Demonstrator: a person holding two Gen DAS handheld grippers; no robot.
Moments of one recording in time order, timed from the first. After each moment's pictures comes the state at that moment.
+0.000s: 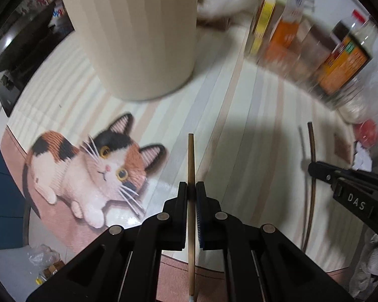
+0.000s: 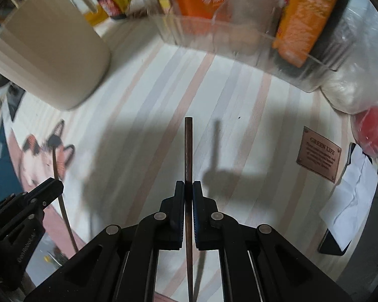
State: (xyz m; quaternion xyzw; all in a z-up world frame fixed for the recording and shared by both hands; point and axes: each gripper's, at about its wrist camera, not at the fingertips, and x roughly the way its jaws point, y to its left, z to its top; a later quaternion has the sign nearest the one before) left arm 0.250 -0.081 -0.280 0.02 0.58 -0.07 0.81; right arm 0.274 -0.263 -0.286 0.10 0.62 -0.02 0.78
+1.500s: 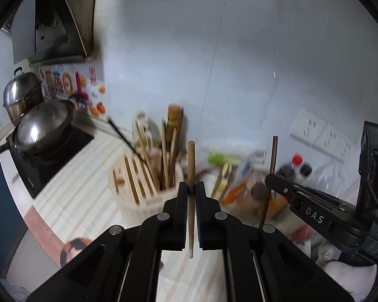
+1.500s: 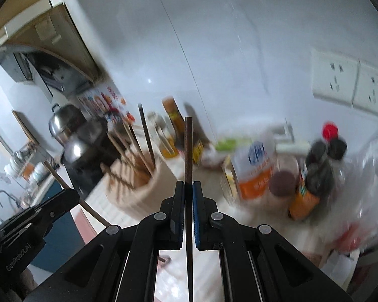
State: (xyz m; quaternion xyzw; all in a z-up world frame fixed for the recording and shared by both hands) left arm 0.282 -0.066 -0.037 -0.04 0.35 -0.11 0.93; right arm 0.311 -0.246 -0.051 0.14 0.37 0.06 0.92
